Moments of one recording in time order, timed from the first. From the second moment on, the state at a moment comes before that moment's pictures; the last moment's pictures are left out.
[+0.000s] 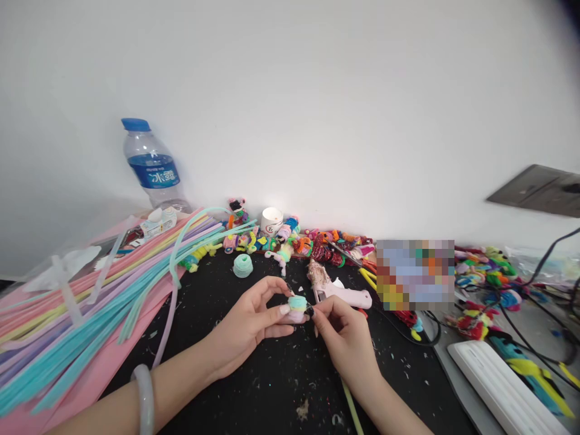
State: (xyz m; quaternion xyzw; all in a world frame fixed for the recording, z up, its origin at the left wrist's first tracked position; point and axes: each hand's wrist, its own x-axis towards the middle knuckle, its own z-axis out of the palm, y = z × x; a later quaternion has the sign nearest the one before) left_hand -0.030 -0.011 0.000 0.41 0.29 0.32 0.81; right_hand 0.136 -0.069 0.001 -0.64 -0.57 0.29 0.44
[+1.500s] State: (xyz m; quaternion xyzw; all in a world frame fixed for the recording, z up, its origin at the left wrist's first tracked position) left_hand -0.033 -0.006 -0.004 0.38 0.28 0.31 0.82; right_hand 0.144 -0.063 0.002 -0.59 -0.49 0.45 0.46
